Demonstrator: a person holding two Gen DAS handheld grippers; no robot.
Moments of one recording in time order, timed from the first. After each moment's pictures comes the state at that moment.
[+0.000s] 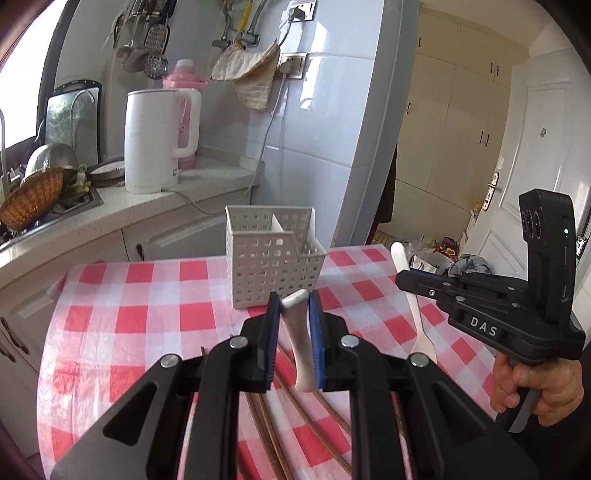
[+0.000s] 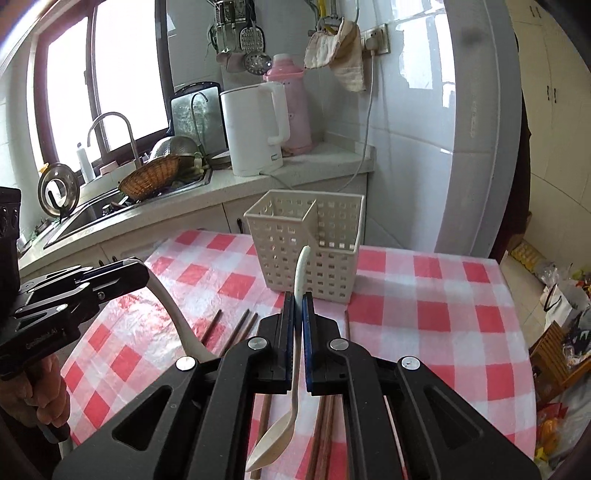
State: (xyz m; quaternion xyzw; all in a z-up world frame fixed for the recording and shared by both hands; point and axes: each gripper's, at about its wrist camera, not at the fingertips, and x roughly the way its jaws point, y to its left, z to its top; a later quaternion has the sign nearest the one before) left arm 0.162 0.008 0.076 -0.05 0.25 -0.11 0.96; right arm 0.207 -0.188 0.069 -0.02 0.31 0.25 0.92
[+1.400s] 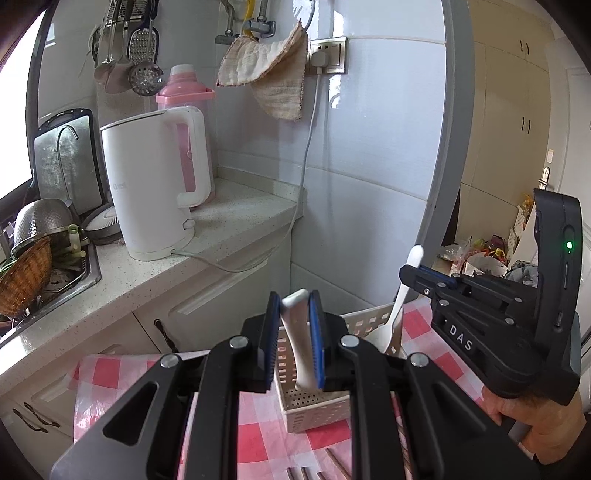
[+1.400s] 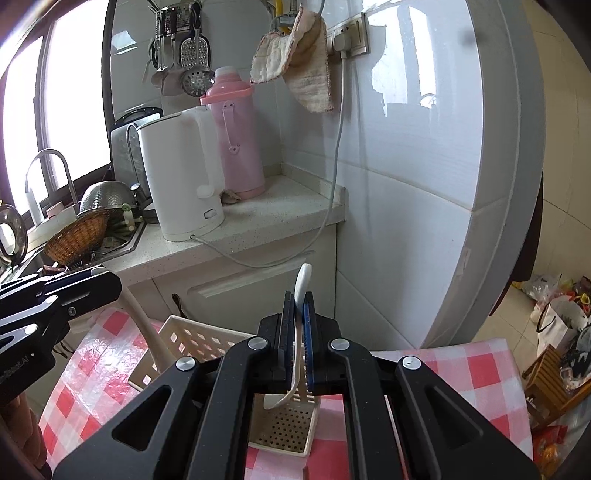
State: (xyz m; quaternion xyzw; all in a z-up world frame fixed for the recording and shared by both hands) left arm 0.372 0.020 0.116 0.00 0.27 -0.04 0.96; right arm 0.405 -0.147 0.072 0.00 0.28 0.19 0.94
